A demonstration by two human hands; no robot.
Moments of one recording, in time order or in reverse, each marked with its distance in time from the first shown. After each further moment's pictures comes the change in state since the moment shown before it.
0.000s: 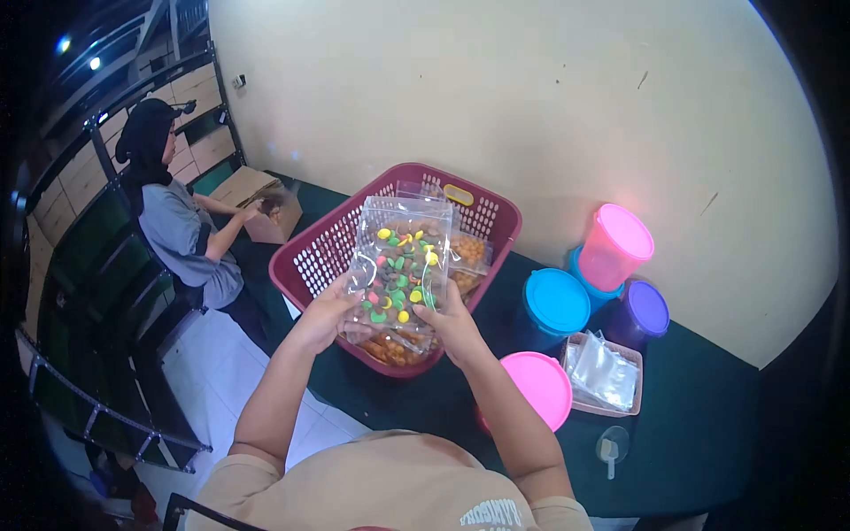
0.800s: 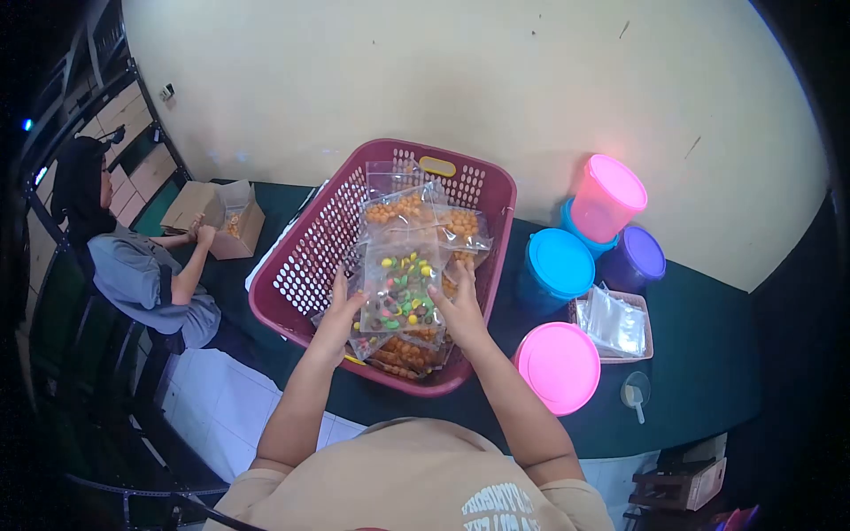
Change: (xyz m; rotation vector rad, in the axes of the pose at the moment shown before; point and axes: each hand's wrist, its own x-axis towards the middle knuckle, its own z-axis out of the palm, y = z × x) left_hand 0.054 -0.025 -0.041 -0.005 0.011 0.029; right_hand 0.042 0.057 -0.002 -0.717 0.524 -0.045
